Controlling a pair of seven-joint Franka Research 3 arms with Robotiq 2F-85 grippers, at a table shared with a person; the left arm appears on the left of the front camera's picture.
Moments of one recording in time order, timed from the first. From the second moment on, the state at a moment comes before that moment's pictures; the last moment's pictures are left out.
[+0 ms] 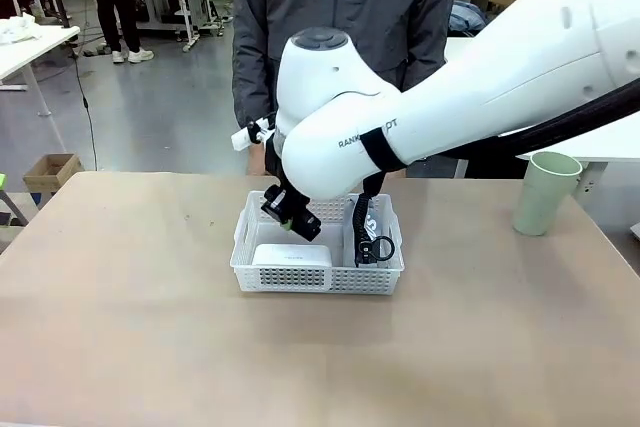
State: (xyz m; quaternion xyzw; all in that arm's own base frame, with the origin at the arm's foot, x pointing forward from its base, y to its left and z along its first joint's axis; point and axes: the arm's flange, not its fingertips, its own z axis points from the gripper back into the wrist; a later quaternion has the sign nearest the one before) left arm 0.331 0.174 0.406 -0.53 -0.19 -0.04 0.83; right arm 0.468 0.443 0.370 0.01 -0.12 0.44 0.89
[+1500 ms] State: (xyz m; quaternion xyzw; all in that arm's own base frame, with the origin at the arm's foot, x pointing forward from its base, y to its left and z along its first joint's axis) left arm 0.331 0.174 0.406 -0.53 -0.19 -0.04 0.83; right arm 0.471 0.440 0.348 0.00 -0.09 0.47 0.88
